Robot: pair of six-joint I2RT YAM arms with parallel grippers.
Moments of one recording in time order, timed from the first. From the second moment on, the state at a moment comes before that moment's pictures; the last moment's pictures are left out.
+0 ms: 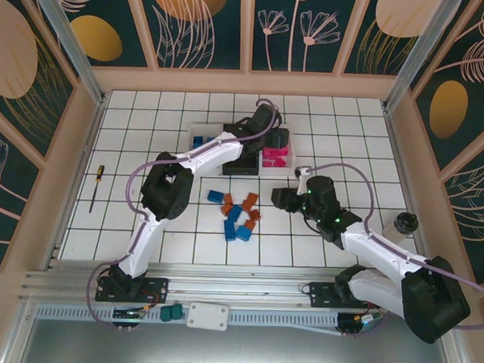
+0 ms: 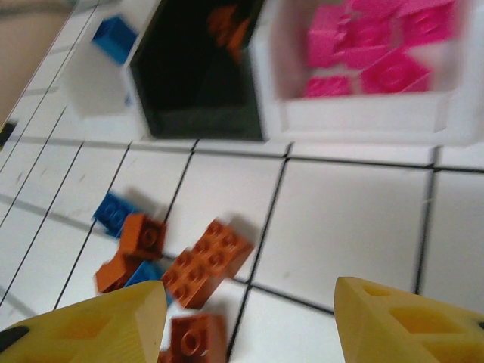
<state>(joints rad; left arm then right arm) -0.72 2.31 2.00 -0.38 -0.08 -0.52 0.60 1.07 0.44 0.08 -0.15 0.47</state>
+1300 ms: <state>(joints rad) -0.77 0.96 0.50 -0.14 -0.27 -0.78 0.84 1.52 0.58 0.07 -0.03 0.44</state>
